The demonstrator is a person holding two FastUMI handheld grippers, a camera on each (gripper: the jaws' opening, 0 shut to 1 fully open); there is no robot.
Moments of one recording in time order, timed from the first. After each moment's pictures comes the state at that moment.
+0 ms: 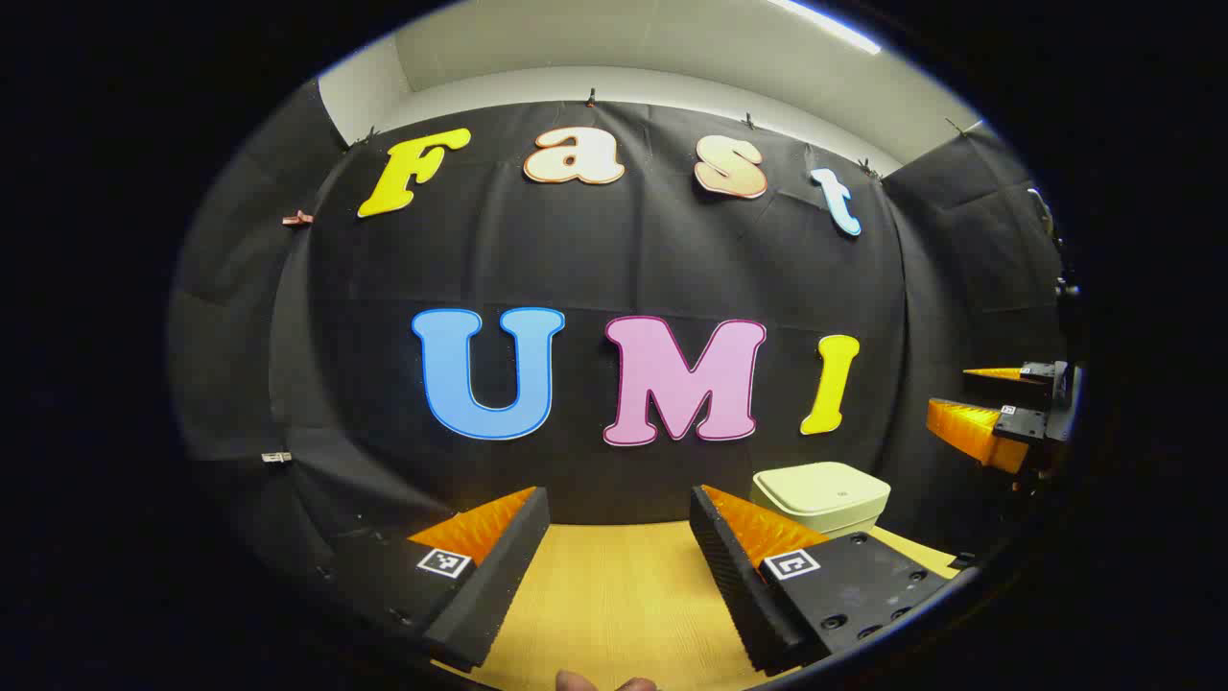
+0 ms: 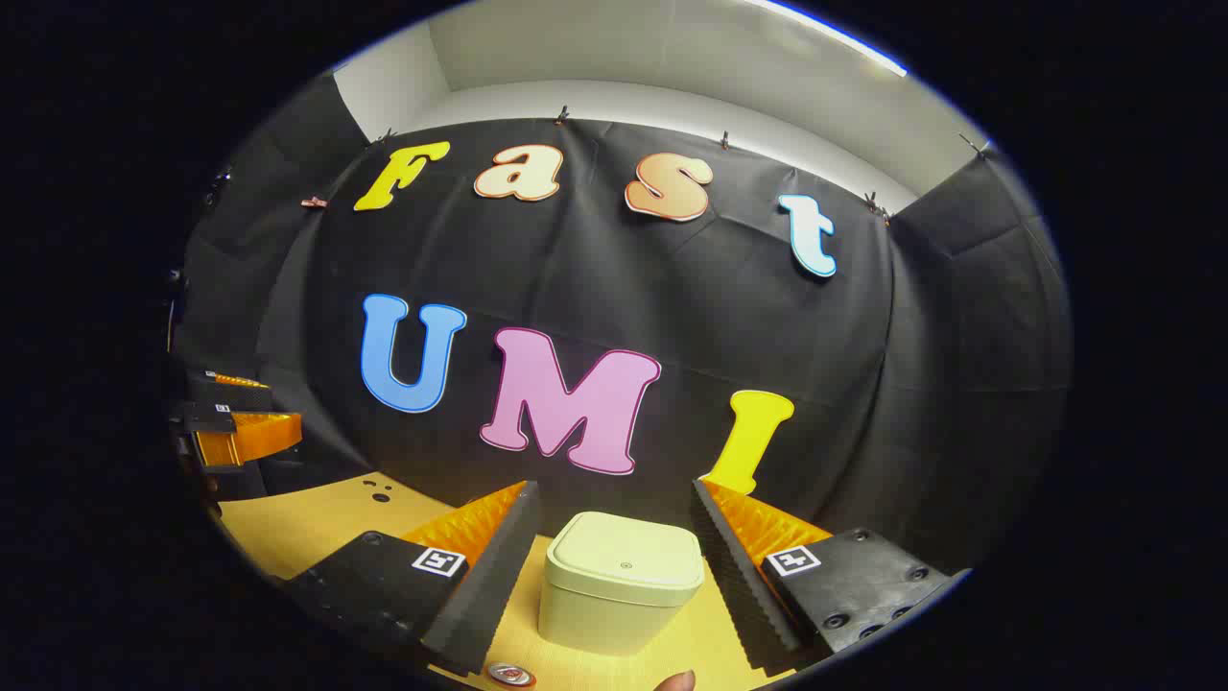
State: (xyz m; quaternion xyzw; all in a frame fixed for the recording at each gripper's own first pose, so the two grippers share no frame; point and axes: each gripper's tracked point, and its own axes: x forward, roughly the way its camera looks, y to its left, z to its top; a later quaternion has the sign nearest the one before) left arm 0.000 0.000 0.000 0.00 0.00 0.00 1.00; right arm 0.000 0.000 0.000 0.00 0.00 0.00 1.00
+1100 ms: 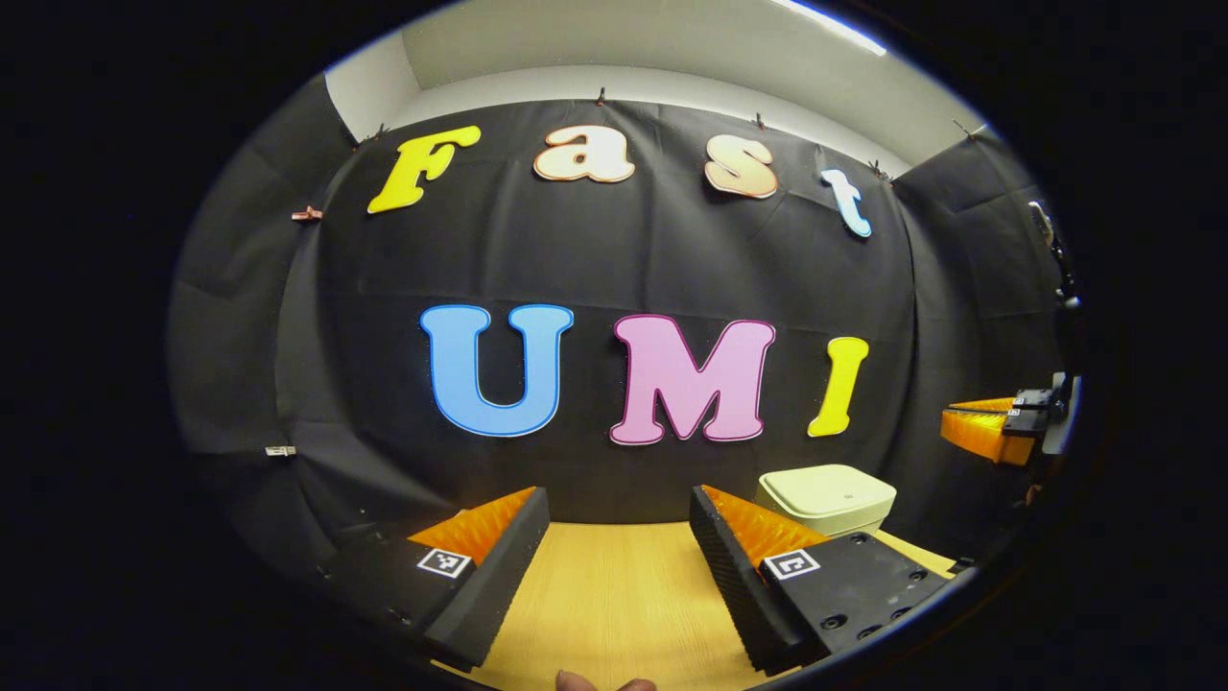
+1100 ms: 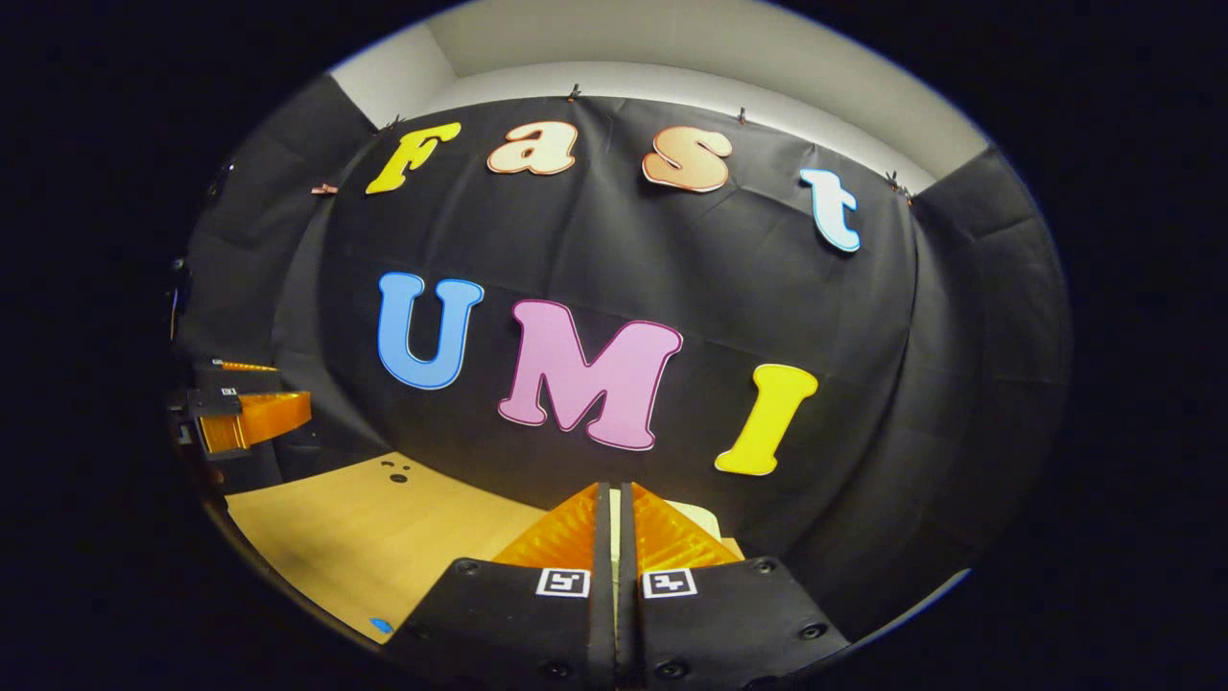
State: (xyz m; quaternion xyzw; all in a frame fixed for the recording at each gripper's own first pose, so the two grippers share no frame) left arm 0.004 0.004 -0.002 -0.01 0.00 0.02 1.00; right arm 0.010 0.009 -0.016 0.02 0.03 0.03 1.00
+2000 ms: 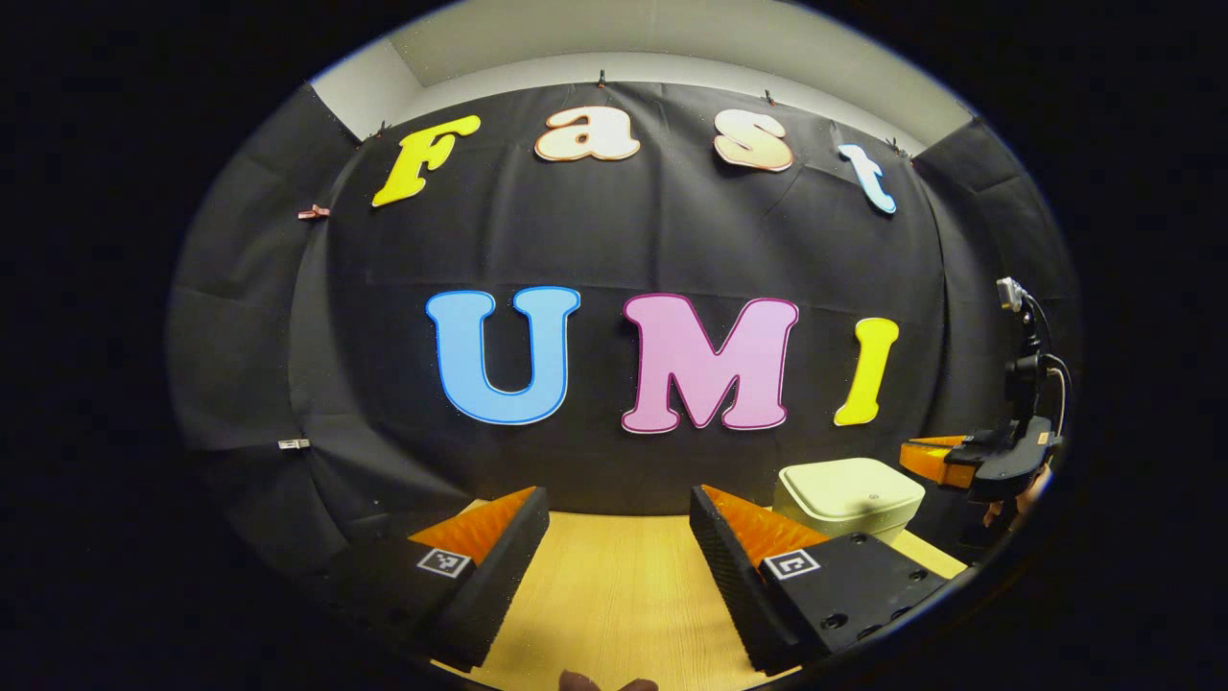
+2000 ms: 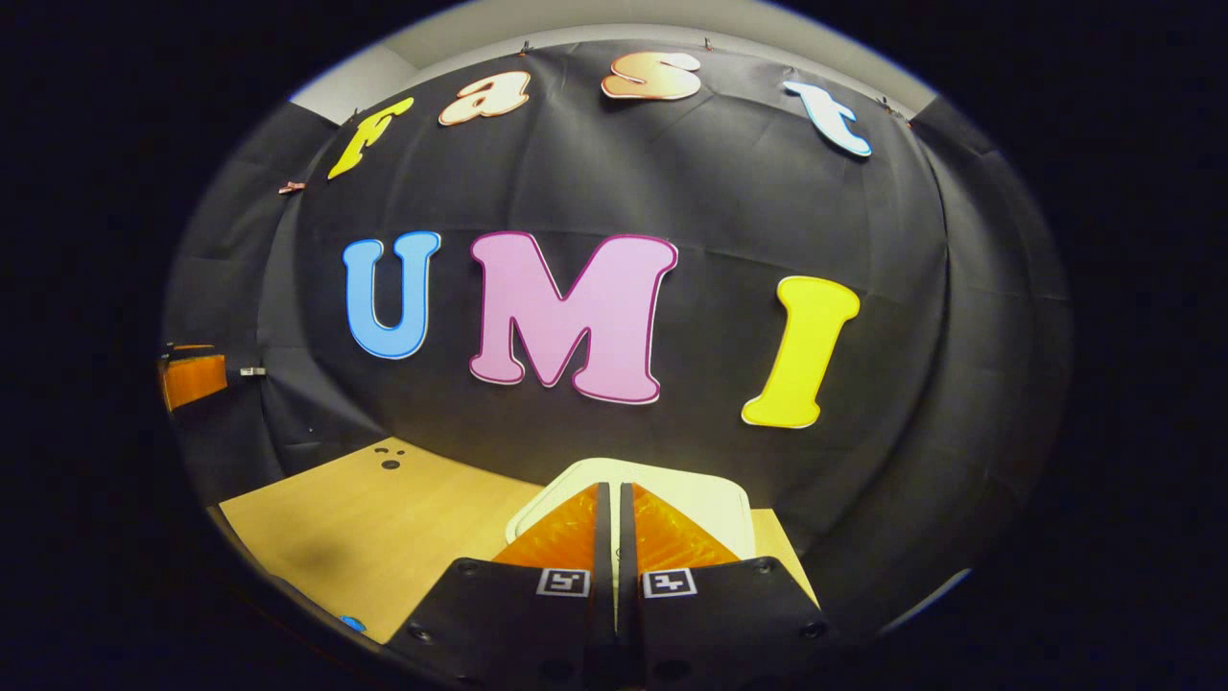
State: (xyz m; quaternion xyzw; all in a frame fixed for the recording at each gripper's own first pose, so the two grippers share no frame) left arm 0.041 -0.016 -0.019 0.00 0.03 0.06 1.00; right arm 0.127 -0.020 -0.139 0.05 0.11 0.07 0.99
